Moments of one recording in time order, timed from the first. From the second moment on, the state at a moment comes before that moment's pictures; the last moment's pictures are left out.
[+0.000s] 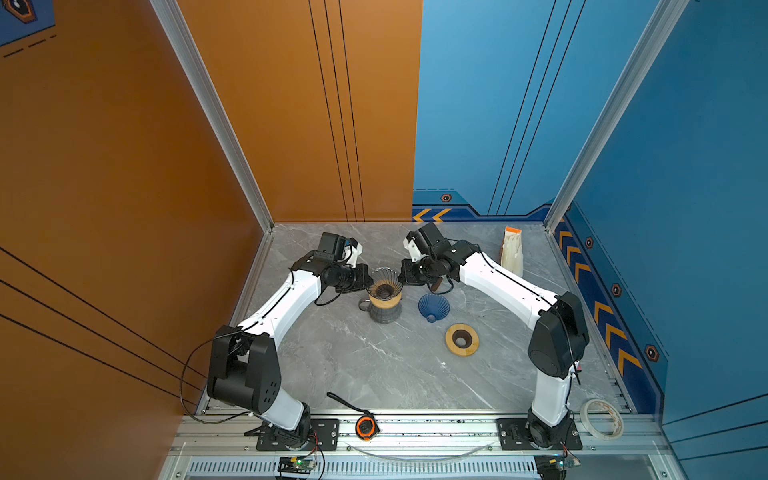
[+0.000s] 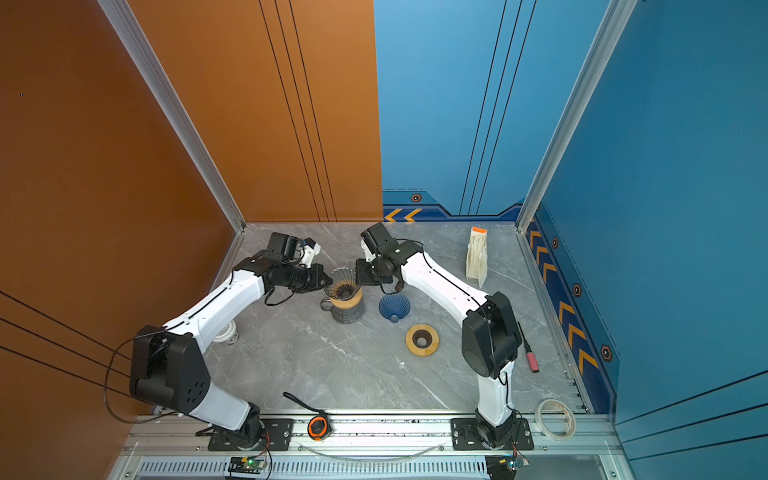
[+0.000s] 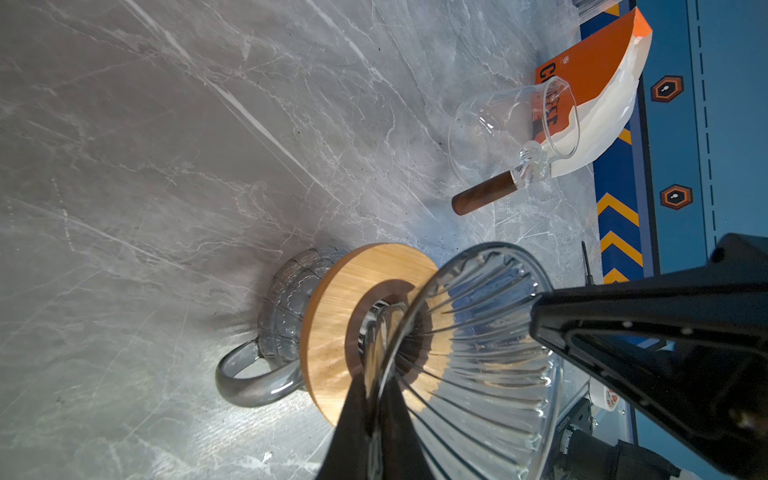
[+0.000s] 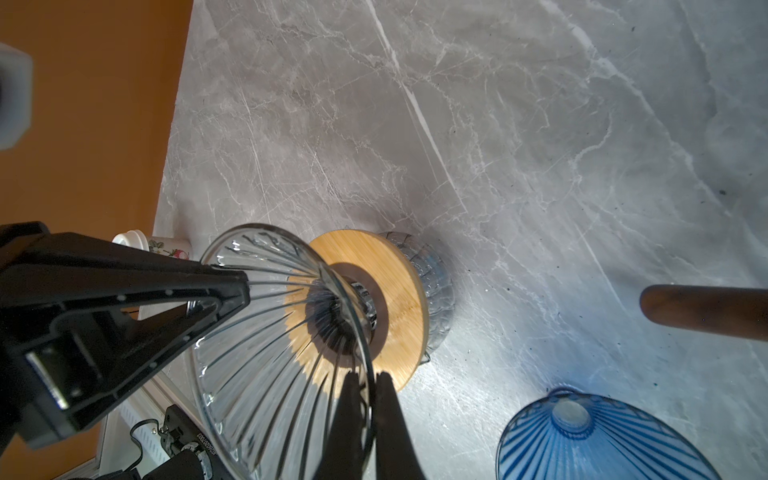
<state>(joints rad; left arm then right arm) -0.25 1.55 1.21 -0.62 0.45 -0.37 0.67 1.91 1.73 -0.77 -0.22 0.53</state>
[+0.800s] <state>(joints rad) -0.23 1.59 1.23 -0.61 0.48 -0.38 0.67 2.01 1.89 -0.90 -0.22 0.53</state>
